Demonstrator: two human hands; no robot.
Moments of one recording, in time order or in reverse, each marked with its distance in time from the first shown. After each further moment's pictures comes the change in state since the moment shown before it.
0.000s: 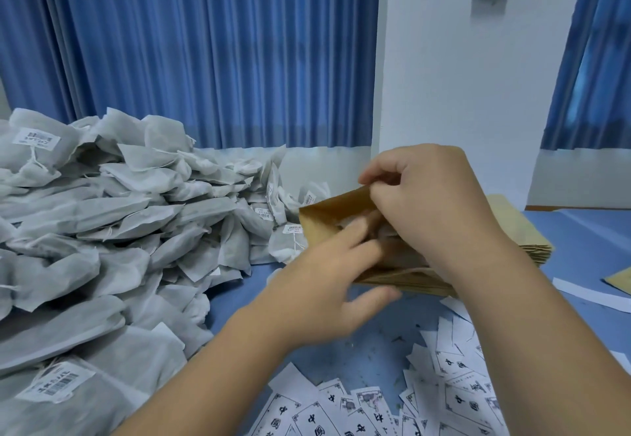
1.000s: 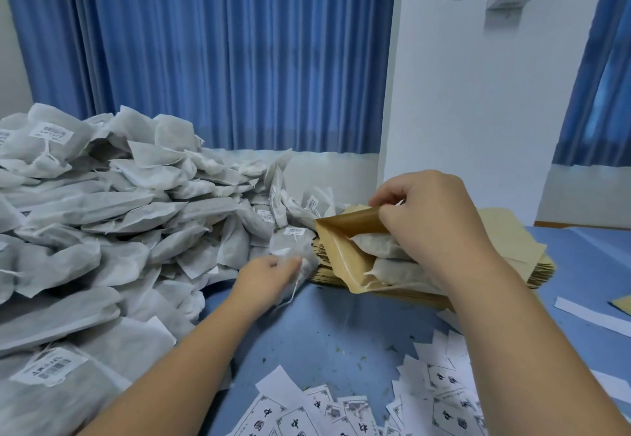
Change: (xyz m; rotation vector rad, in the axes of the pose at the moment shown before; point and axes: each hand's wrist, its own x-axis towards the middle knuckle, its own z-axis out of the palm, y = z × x) left_hand -0.040 -0.109 0.045 -0.233 0.167 -1.130; right_hand 0.004 0.019 0.003 -0.048 -0.130 0.157
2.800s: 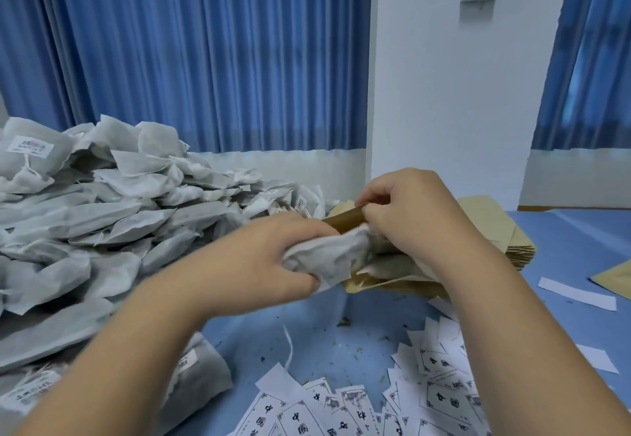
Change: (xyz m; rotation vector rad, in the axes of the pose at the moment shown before) left_hand -0.085 0.110 -0.086 0.314 -0.420 0.677; right_hand 0.001 0.008 -0.002 0.023 -0.072 -0.050
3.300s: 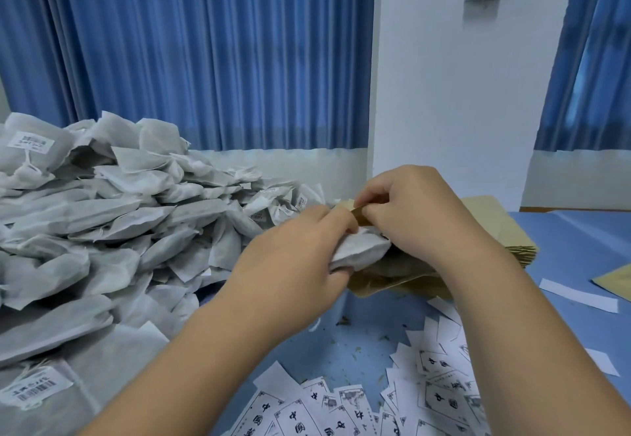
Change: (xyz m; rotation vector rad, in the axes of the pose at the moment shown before) left_hand 0.009 0.023 0.038 0.306 0.347 -0.006; right_hand -0.002 -0.006 -0.007 -0.058 -0.069 -0.040
